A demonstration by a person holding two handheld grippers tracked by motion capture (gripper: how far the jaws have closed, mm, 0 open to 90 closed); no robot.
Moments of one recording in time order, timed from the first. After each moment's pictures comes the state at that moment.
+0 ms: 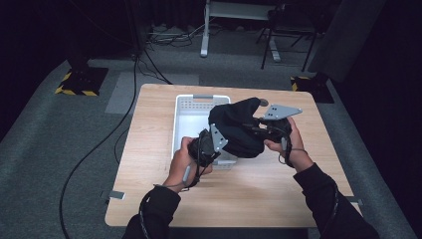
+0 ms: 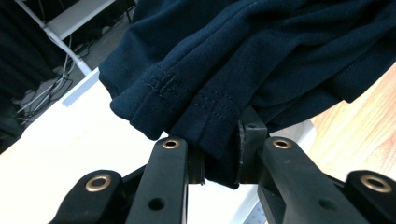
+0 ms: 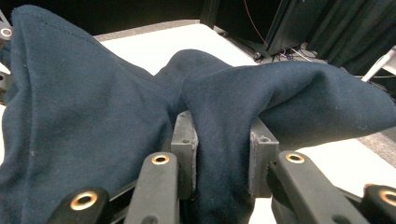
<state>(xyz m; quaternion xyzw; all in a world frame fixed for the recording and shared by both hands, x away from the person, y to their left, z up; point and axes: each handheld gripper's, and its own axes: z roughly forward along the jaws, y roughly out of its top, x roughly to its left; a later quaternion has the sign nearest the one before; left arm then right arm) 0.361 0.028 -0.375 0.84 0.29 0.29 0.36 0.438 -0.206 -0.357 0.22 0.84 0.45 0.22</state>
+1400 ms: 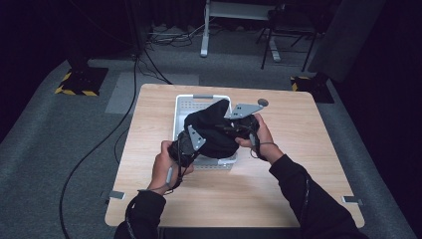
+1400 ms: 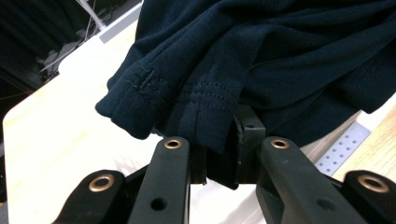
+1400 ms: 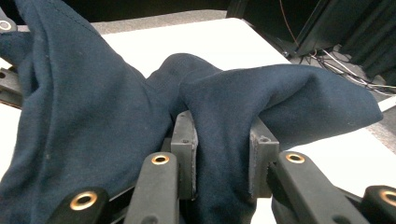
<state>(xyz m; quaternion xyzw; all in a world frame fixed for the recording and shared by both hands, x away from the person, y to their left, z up) 0.368 0.075 -0.402 0.83 0.36 0.30 0.31 0.466 -0.131 -0.385 0.17 0.87 0.43 0.19</state>
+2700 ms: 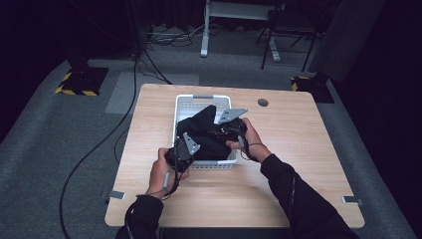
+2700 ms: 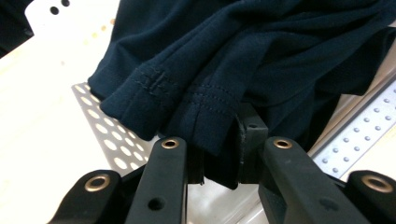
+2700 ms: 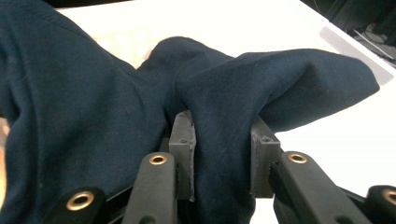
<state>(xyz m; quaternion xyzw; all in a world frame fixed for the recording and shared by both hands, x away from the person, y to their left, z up) 0.372 0.084 -0.441 0.84 0.38 0.28 0.29 0.487 -0.108 -0.429 0.17 0.88 0.41 0.15</state>
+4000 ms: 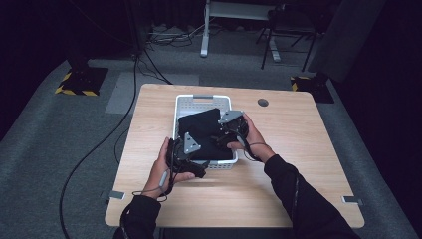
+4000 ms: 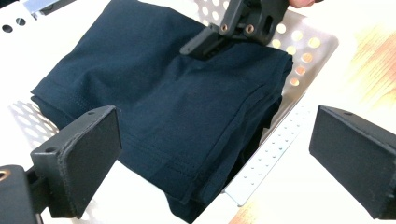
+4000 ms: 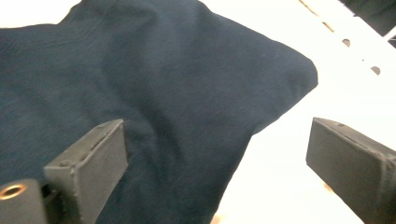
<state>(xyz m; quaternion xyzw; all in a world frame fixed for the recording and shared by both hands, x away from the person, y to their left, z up) 0.366 0.085 -0.429 0.84 0.34 0.21 0.37 0.500 -0.112 -0.450 0.21 0.89 0.33 0.22</state>
